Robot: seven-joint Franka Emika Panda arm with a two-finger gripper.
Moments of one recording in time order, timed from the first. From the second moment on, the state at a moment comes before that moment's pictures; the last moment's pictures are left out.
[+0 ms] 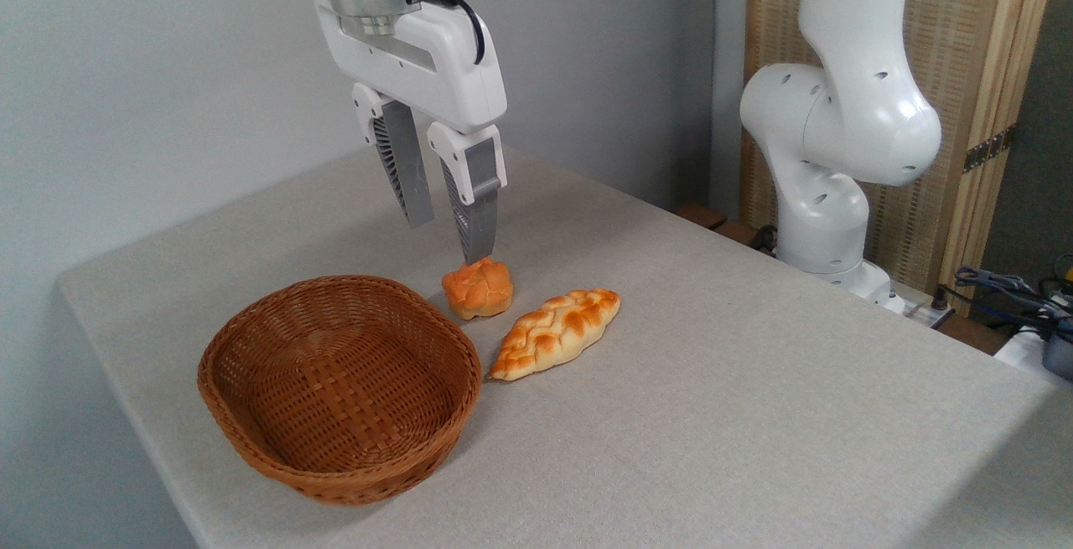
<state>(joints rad) -0.07 -0.05 0.02 -1.66 -0.03 1.59 0.74</state>
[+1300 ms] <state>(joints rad) -0.20 -0.11 -0.08 -1.92 -0.03 1.69 0.80</state>
